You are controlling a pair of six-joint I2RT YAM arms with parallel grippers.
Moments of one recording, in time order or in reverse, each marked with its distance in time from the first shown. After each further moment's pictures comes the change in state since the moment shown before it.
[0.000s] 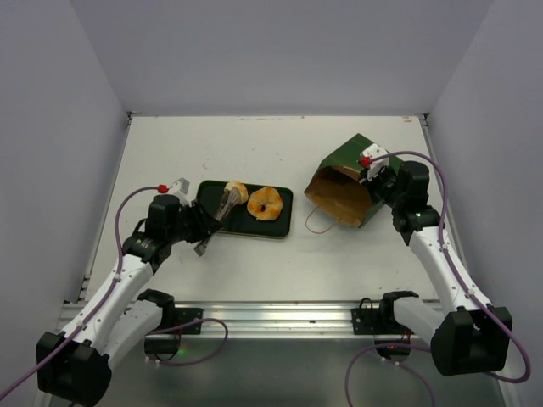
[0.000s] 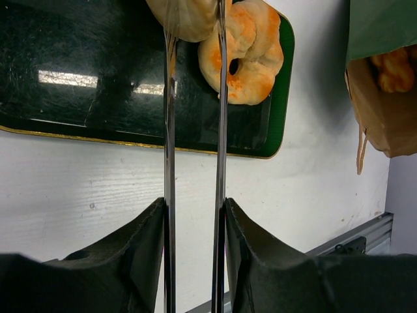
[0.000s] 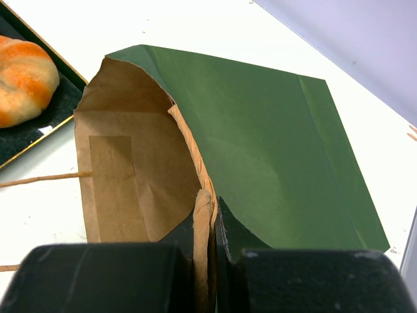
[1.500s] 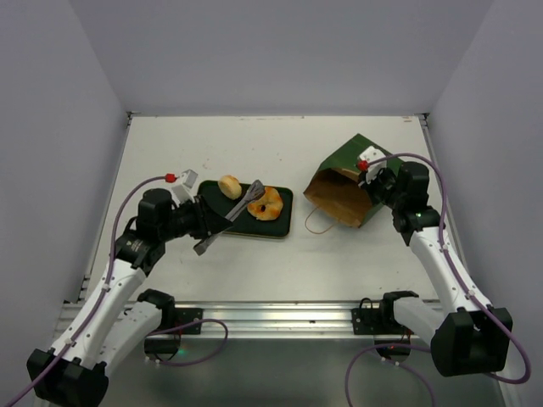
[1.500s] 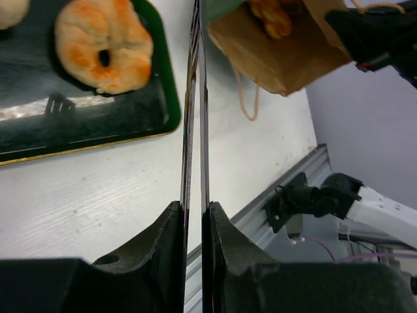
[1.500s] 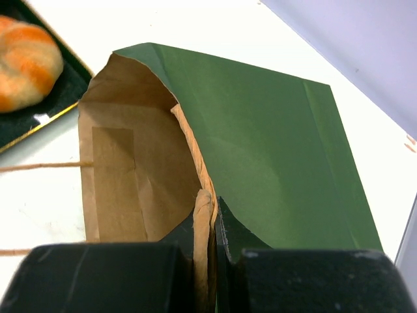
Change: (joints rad) left arm -0.020 -0.069 0.120 -0.036 0.256 0.053; right arm 0.000 -0.002 0.000 -0.016 -0.018 -0.053
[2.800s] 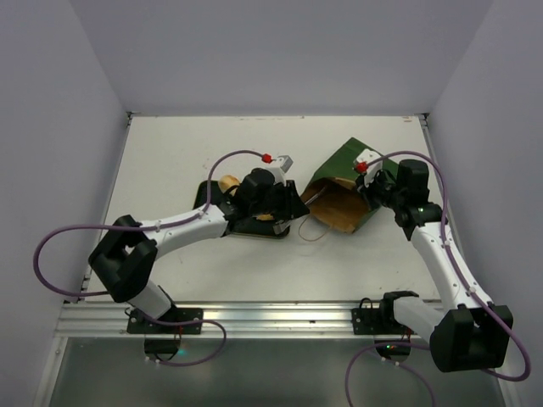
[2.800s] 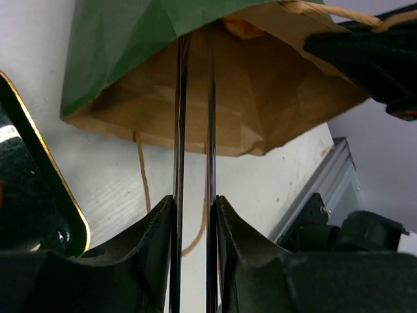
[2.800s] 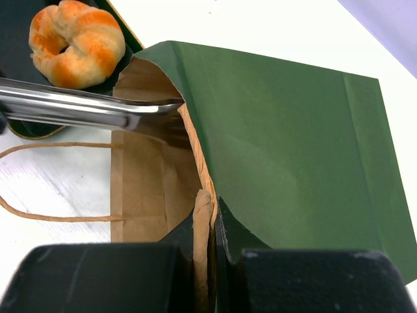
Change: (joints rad) left arm -0.513 0.800 0.318 0.526 -0.275 -0.065; right arm -0.011 0.024 0.058 -0.183 -0.157 -0.043
